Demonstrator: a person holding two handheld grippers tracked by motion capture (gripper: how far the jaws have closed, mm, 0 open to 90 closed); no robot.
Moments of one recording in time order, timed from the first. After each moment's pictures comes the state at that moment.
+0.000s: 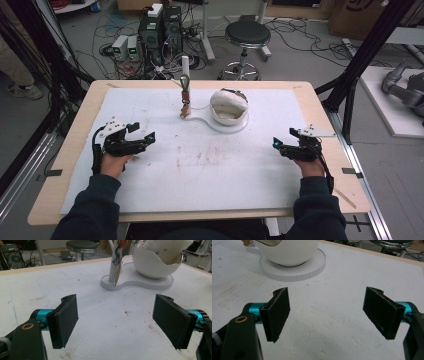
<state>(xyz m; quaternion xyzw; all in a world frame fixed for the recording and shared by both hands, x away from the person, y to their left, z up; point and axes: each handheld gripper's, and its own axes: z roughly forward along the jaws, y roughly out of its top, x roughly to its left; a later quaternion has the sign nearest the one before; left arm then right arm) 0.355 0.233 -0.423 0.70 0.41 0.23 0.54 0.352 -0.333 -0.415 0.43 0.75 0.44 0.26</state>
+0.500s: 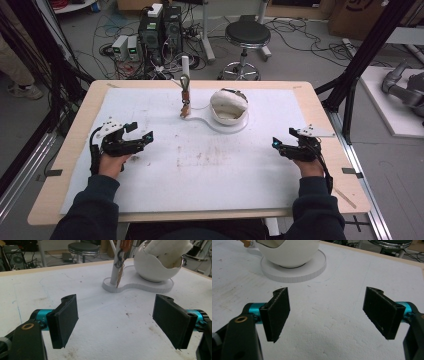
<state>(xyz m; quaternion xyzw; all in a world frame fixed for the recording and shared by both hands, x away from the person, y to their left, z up) 0.354 0.238 -0.423 0.69 0.41 0.23 0.55 0.350 -0.330 -0.413 0.43 0.75 0.44 0.26</state>
